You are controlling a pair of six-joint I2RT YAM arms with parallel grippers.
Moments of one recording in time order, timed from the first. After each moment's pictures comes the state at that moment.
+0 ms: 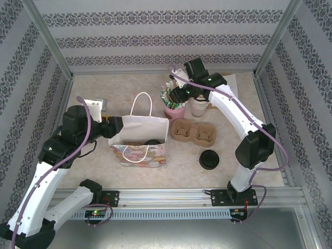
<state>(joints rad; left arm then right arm) -0.36 0.80 1.14 -0.86 0.14 -0.34 0.46 1.77 1.77 -0.91 -0.27 -0.13</state>
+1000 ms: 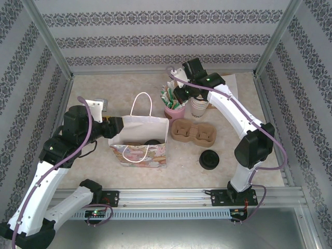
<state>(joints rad) -0.36 0.80 1.13 -0.86 0.14 -0.34 0.47 1.78 1.79 -0.90 -0.16 -0.13</state>
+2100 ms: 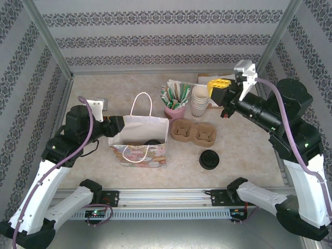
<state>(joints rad) -0.36 0.81 1.10 -0.82 0.13 -0.39 0.53 1.01 1.71 -0.76 -0.38 0.08</state>
